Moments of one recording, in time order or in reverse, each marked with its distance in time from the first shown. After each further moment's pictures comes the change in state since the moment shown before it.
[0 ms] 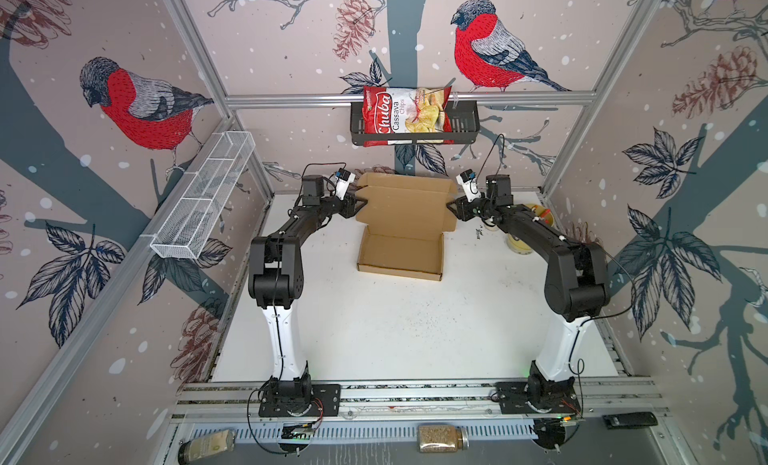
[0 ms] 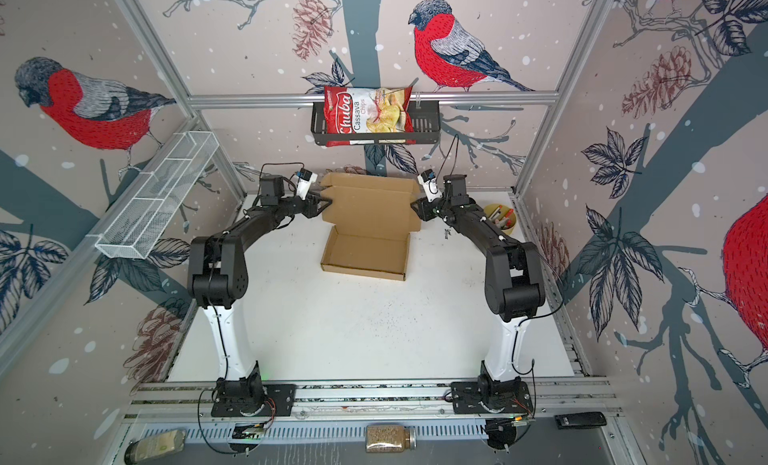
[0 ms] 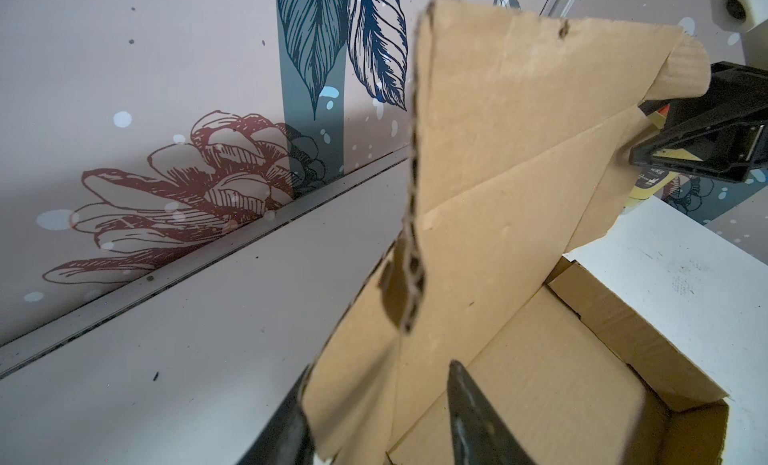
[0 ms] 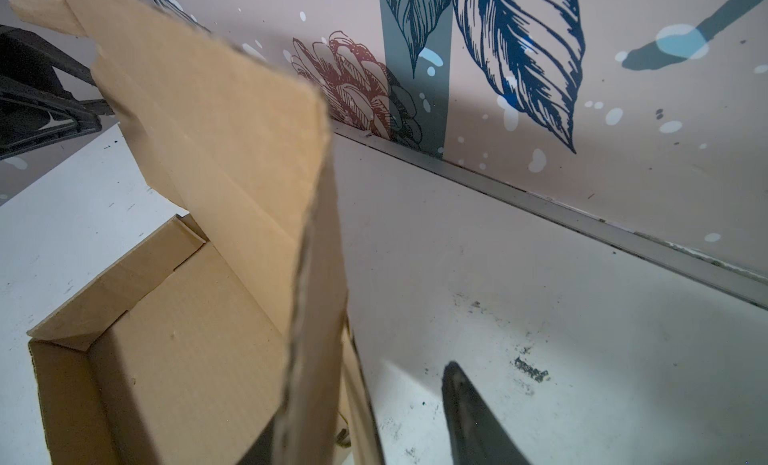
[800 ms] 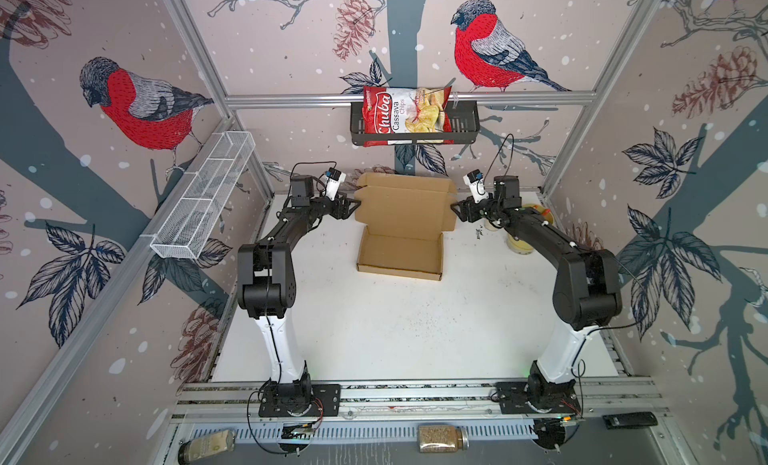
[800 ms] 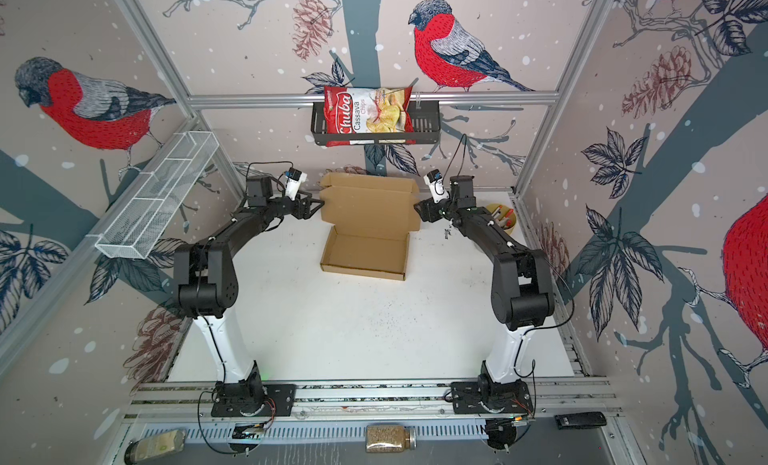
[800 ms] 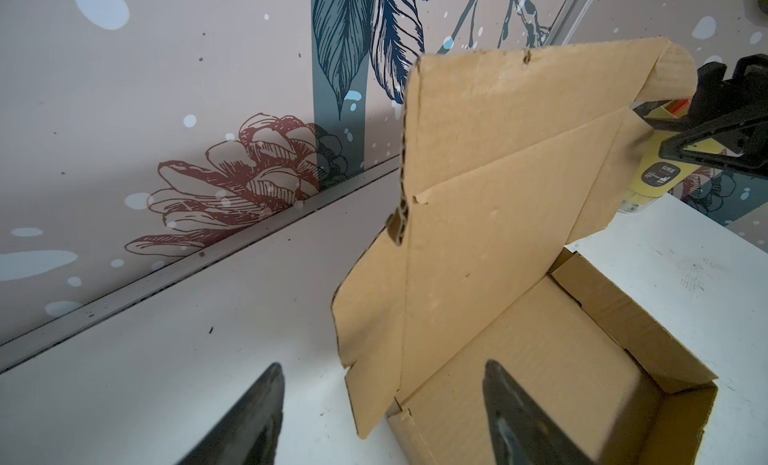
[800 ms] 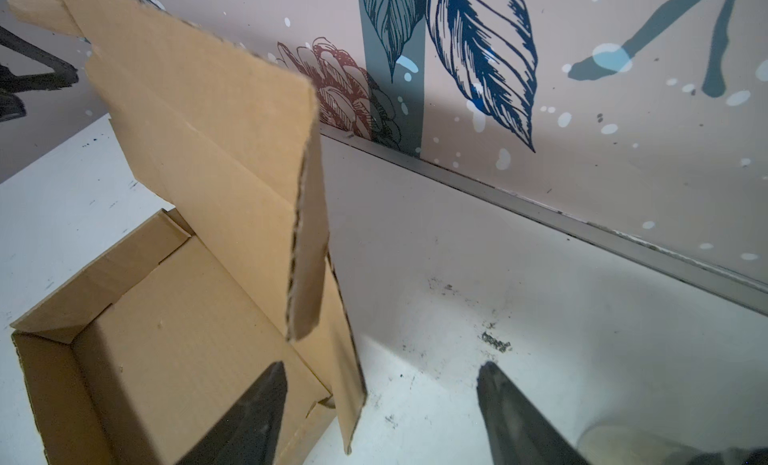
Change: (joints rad) left arm 0.045 -0.100 -0.071 -0.050 -0.016 0.035; right arm -0.023 -0.071 -0.063 0.005 0.016 -0.024
